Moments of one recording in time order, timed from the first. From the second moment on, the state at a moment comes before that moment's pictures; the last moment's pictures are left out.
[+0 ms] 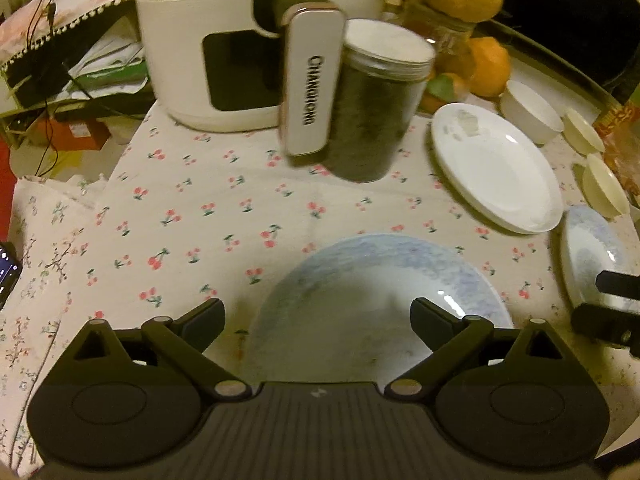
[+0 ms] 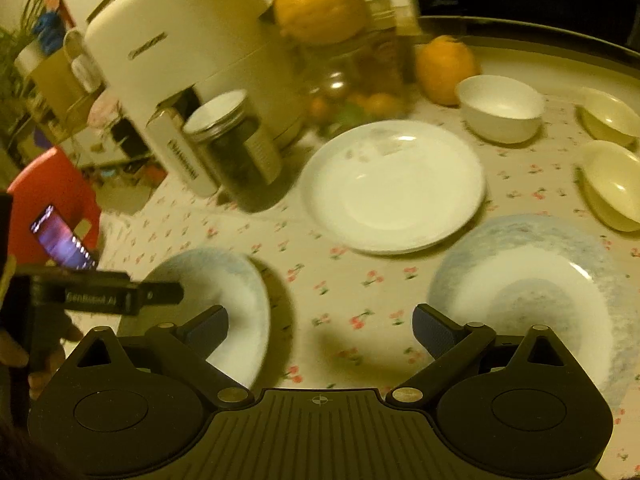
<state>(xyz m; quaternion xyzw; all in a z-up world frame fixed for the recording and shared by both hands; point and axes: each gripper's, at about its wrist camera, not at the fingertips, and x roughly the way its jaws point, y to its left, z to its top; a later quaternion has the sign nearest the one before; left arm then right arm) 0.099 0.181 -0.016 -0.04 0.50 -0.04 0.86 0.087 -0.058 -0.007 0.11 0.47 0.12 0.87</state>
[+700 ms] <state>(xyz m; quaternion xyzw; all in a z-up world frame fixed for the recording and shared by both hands) 0.092 0.210 -0.037 -0.06 0.55 -0.10 0.83 0.081 -0.001 -0.045 0.12 0.50 0.18 0.84</state>
